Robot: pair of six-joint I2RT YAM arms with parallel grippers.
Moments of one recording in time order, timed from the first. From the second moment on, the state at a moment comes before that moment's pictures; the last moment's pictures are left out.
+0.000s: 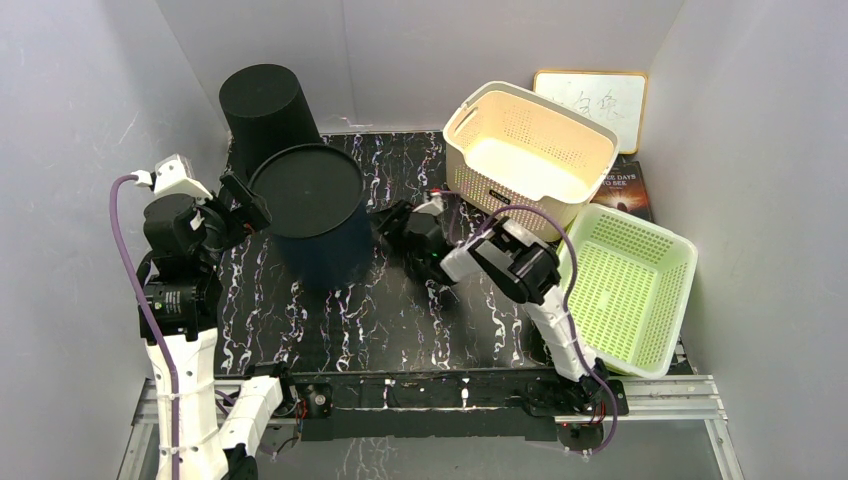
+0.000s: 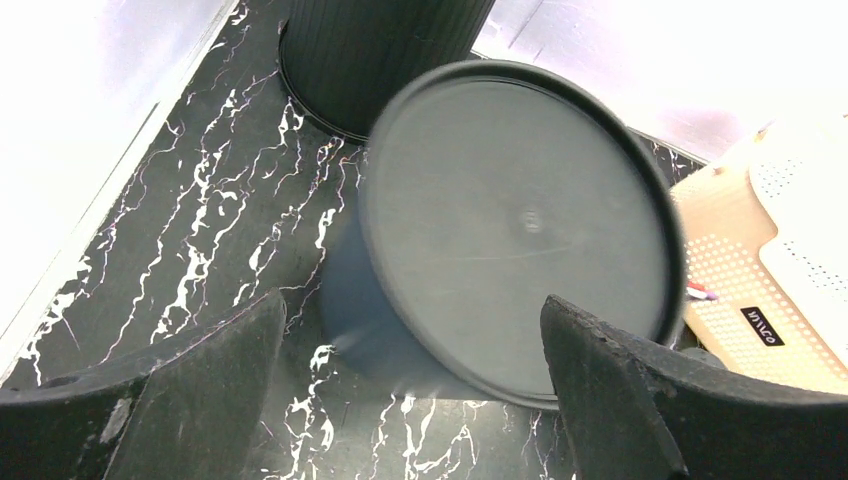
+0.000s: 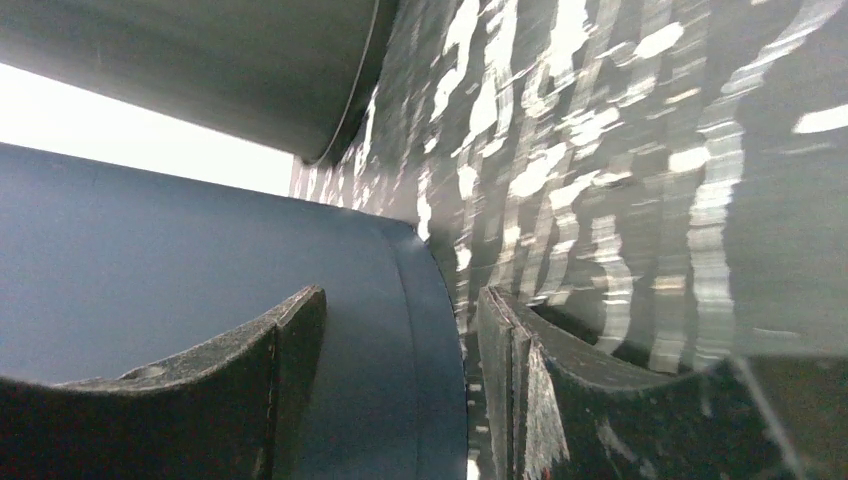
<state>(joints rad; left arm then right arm) 0.10 0.80 1.26 -0.82 -0.05 -0.35 0.74 2.28 1.14 0.95 0.17 1.13</state>
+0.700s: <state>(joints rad) 0.10 0.80 1.26 -0.81 -0.02 -0.34 0.95 2.62 1.85 0.64 -0.16 0.99</state>
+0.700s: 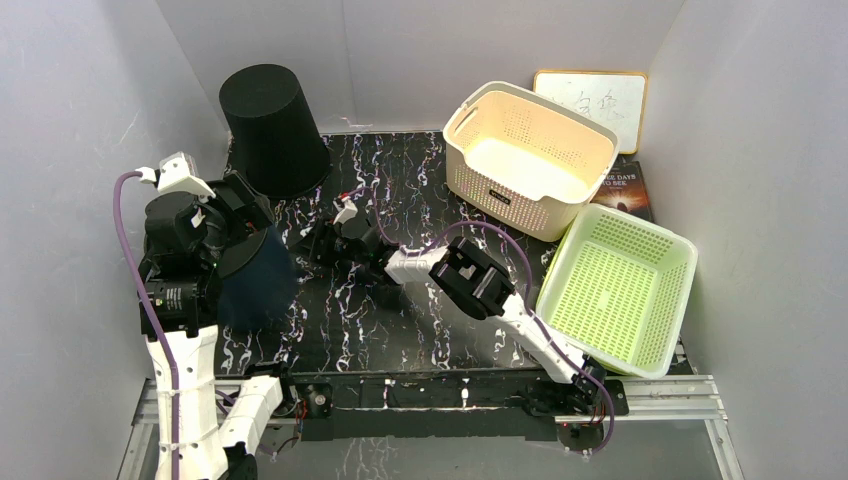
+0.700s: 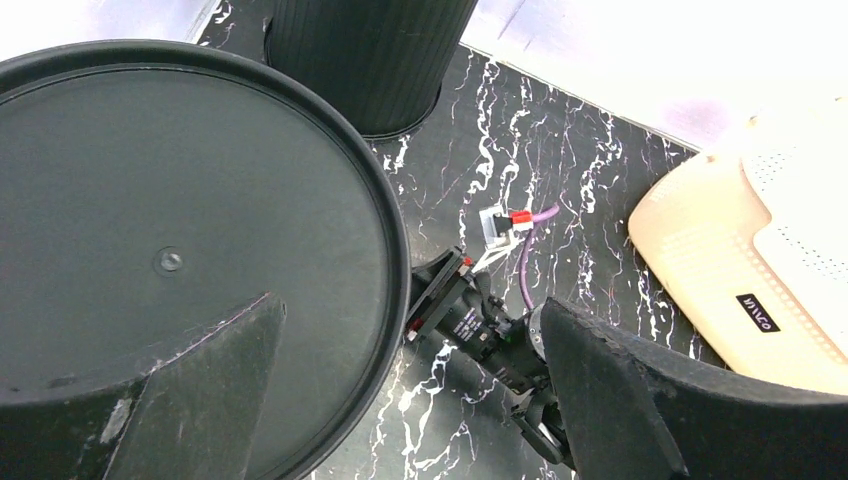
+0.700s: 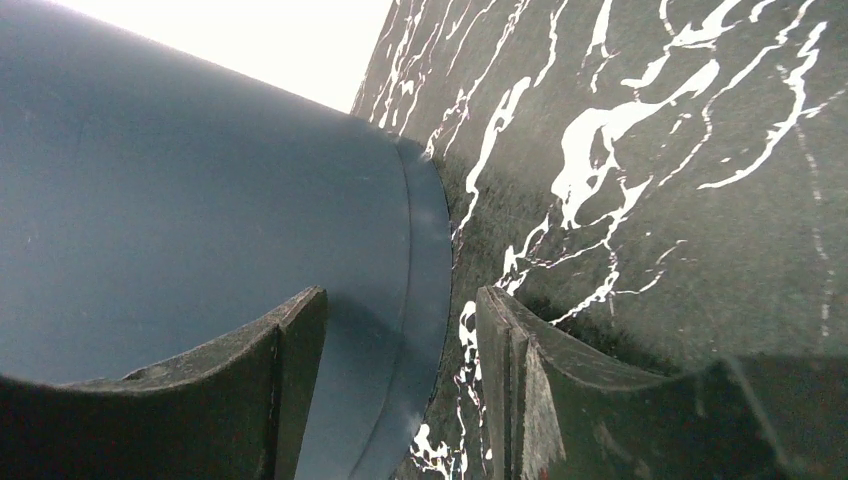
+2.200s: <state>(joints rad) 0.10 0.85 1.28 -0.79 0.15 -0.23 0.57 2.10 2.09 -0.40 0.30 0.07</state>
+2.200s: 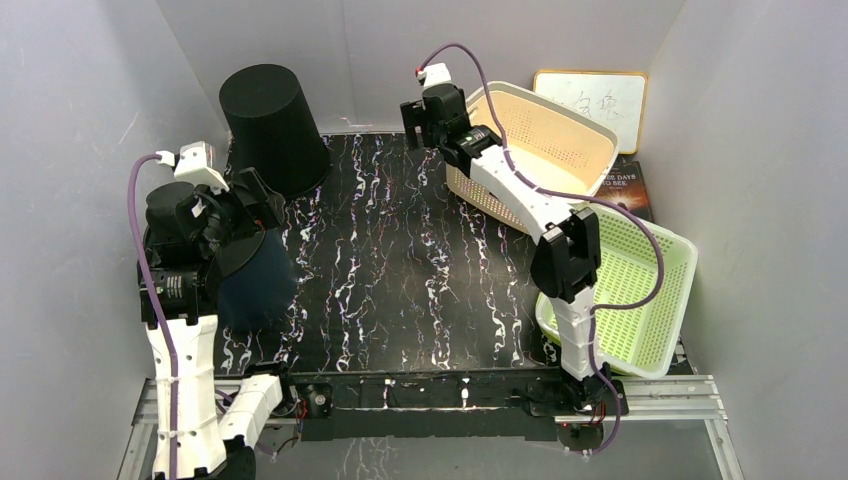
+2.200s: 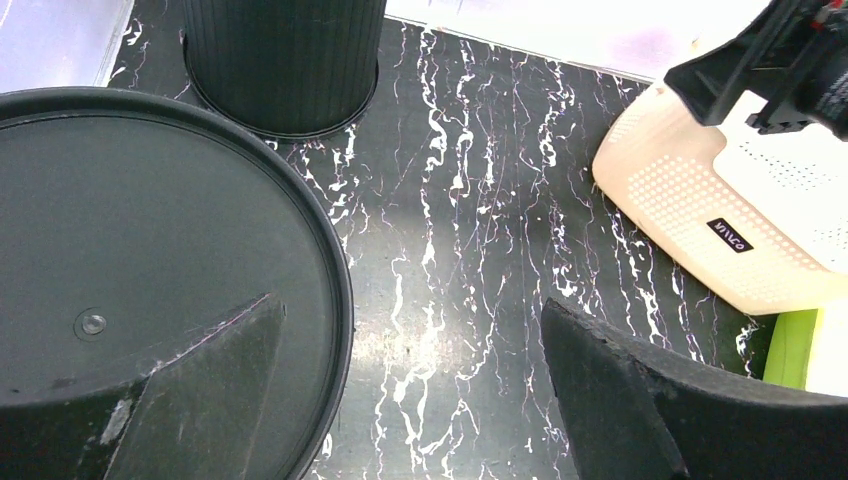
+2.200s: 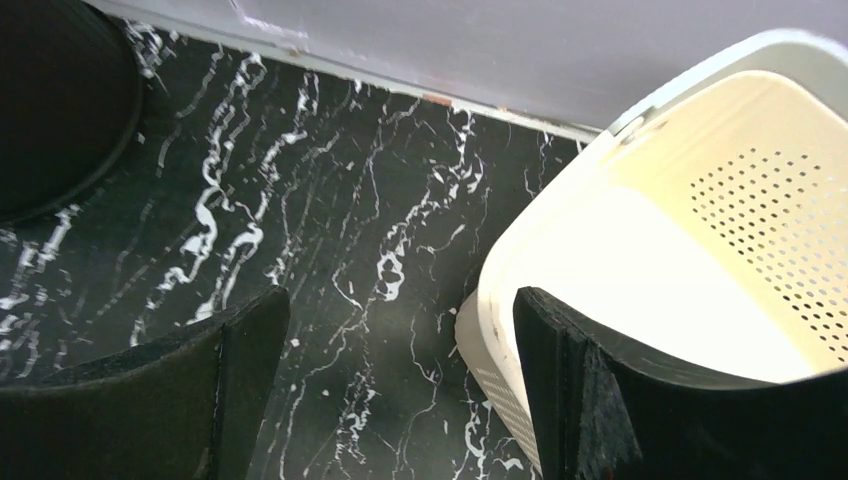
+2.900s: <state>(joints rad) 0.10 0.84 1.21 -0.78 0.15 -0.22 0.50 2.22 2.06 -0.45 0.42 0.00</state>
